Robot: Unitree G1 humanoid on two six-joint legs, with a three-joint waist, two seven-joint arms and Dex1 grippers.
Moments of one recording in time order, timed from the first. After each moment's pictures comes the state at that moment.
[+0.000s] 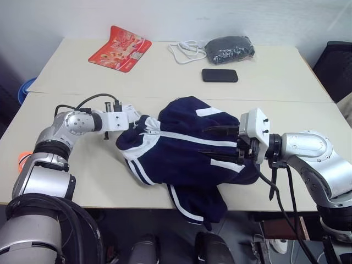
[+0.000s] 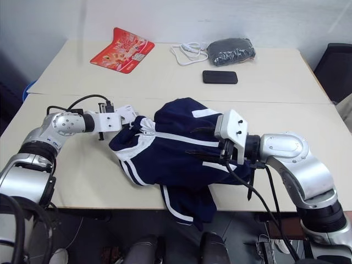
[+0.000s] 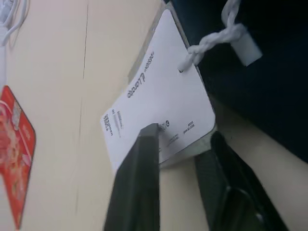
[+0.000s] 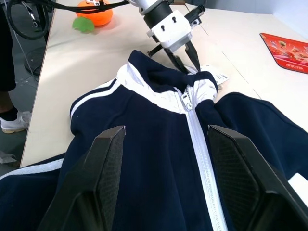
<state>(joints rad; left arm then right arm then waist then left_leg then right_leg) -1.12 0.72 -0.35 1.23 0.54 -0.69 -0.49 -0.49 -0.76 0.04 -0.45 0.52 0.54 0.95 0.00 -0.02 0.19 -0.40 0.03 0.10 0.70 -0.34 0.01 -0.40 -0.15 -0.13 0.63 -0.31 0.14</state>
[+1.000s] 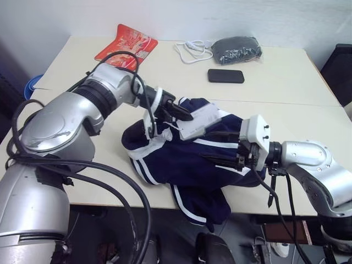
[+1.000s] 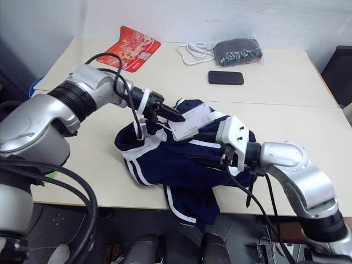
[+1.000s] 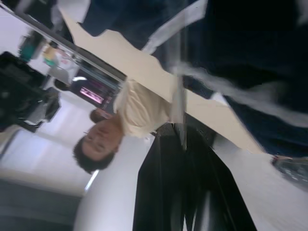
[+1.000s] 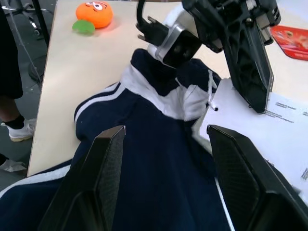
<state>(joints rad) -1.67 0.54 -1.36 0.96 1.83 -0.58 1.35 -0.36 -0.75 -0.02 -0.53 0.55 0.58 0.88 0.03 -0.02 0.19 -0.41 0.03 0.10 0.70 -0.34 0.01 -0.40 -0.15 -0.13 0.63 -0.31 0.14</state>
